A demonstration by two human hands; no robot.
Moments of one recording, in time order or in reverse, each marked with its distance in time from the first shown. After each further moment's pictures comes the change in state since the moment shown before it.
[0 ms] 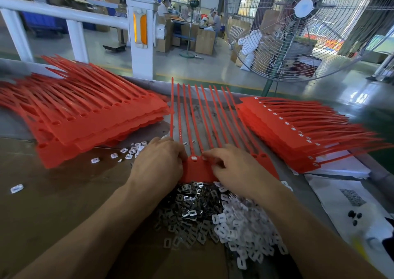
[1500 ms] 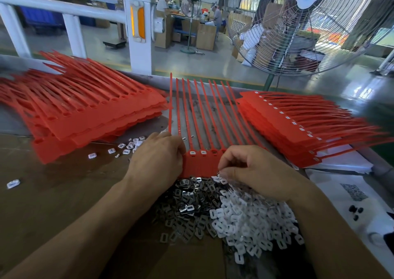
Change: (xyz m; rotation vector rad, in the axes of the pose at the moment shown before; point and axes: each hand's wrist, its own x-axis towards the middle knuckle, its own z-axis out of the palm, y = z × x) left_hand -0.001 0.003 0.002 0.048 0.012 0.021; right_hand -0.030 0.033 -0.023 0.489 -0.137 -0.041
